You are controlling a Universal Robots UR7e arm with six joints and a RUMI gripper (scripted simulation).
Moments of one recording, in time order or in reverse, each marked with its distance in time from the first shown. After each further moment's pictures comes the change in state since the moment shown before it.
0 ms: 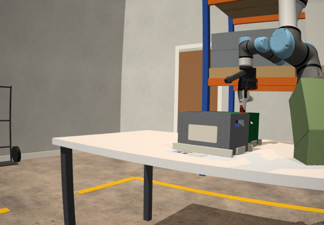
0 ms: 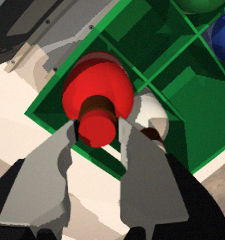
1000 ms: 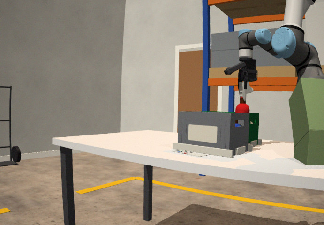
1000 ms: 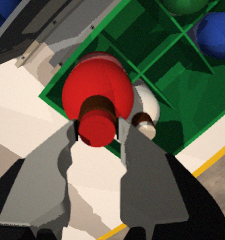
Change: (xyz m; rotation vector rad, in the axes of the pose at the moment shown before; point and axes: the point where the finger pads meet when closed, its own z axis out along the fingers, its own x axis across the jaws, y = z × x) arm 0.000 0.000 -0.045 0.001 0.001 0.000
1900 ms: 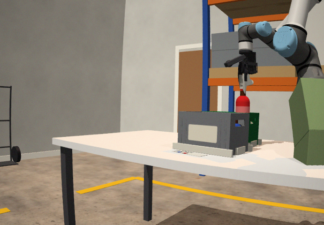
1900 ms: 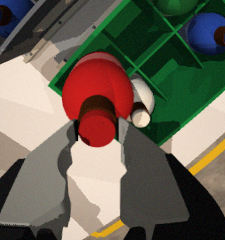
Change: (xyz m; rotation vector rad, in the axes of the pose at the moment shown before) arm 0.000 0.000 -0.039 -0.001 -0.003 0.000
